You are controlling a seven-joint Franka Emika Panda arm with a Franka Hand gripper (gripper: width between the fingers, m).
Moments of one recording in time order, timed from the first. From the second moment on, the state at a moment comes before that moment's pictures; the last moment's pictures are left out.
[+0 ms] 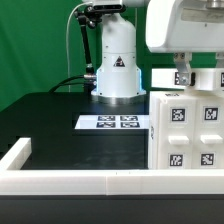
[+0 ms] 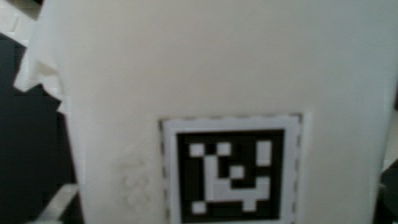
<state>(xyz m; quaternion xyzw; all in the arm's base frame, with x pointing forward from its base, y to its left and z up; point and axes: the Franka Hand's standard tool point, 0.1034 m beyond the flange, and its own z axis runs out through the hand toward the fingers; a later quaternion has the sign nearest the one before) 0.613 0.093 0.152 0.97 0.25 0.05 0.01</state>
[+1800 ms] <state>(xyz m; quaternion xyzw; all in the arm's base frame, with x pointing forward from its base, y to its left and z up) 0.617 0.085 0.155 0.93 -0.36 0.06 -0.05</state>
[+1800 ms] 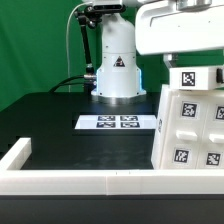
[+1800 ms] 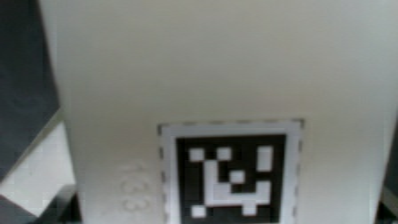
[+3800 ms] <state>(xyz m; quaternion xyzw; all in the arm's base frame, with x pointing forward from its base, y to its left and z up) 0.612 0.084 0.152 0.56 -0.82 -0.01 -0.10</state>
